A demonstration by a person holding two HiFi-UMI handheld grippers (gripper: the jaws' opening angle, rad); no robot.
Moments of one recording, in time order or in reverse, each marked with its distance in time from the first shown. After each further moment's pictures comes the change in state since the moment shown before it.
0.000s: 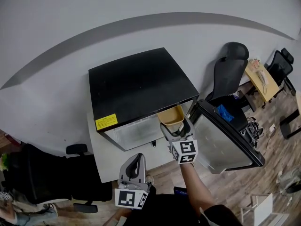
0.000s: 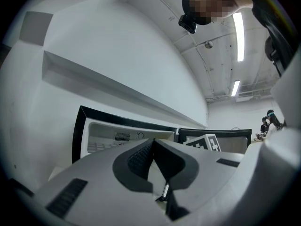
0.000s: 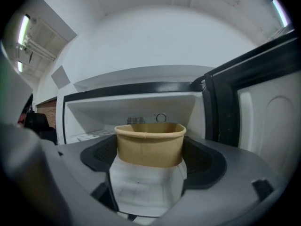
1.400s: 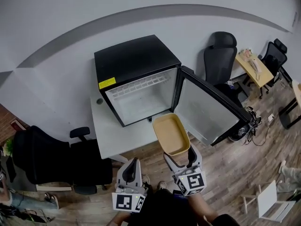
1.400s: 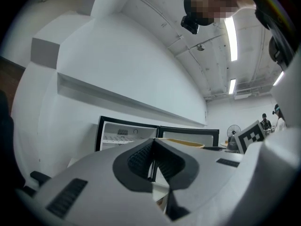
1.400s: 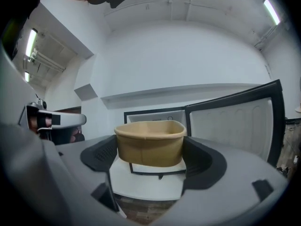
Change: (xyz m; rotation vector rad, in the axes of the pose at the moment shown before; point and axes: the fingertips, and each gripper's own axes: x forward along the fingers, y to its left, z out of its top) left arm -0.201 -0.105 0.005 0.032 0.007 0.024; right arm -0.328 0.103 -0.012 0.050 -0.033 0.039
